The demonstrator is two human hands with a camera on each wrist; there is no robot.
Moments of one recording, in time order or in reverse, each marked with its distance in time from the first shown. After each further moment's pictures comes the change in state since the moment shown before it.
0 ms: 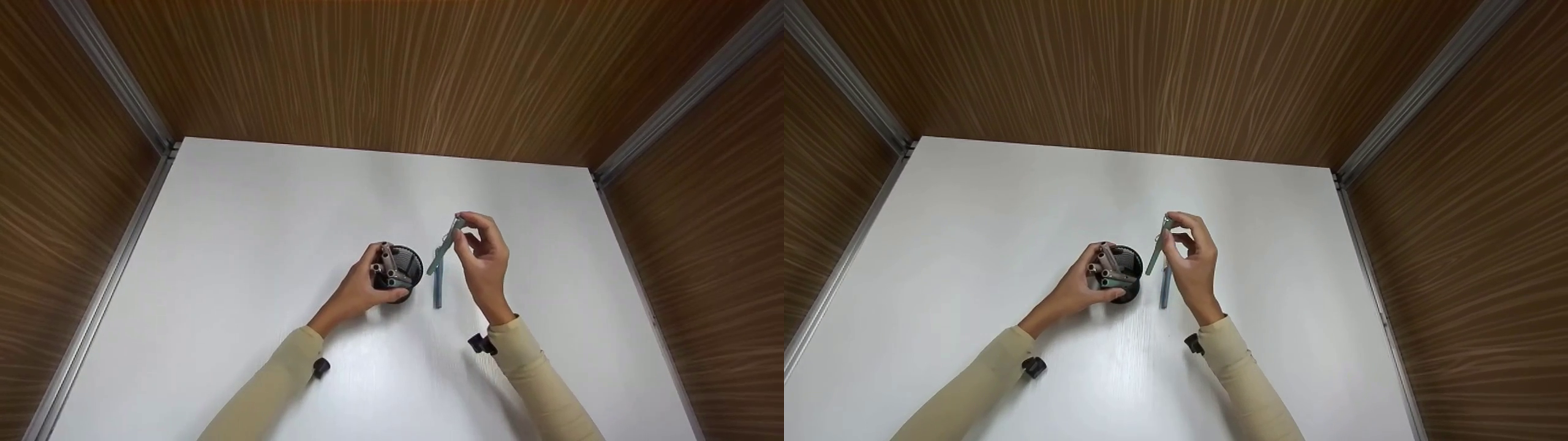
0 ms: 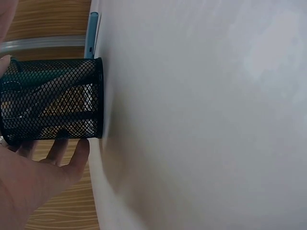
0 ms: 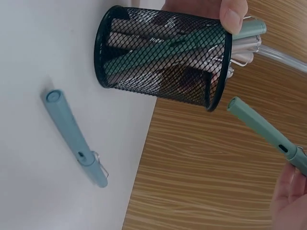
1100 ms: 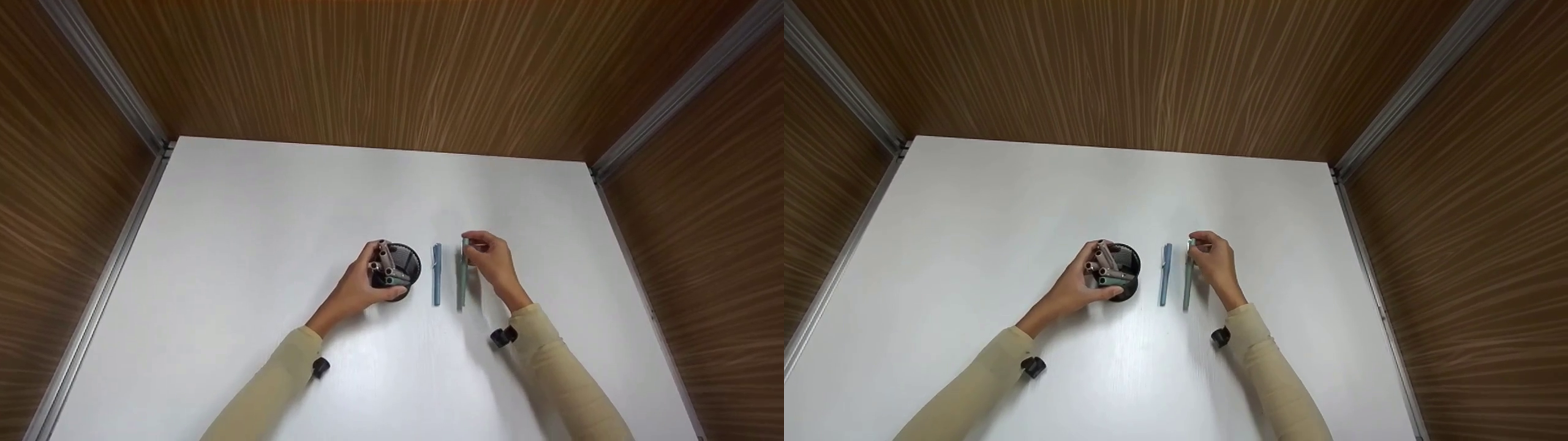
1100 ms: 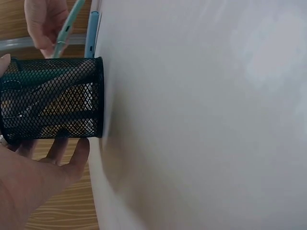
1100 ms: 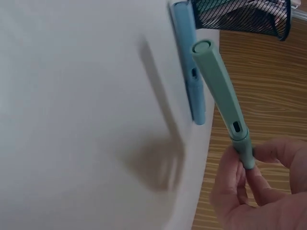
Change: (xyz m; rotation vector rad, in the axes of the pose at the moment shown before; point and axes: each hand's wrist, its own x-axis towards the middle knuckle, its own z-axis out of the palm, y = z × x) left_hand -0.001 0.002 -0.001 -0.010 -0.002 -0.004; right_hand -0.006 0.057 -0.062 -0.348 -0.201 0.766
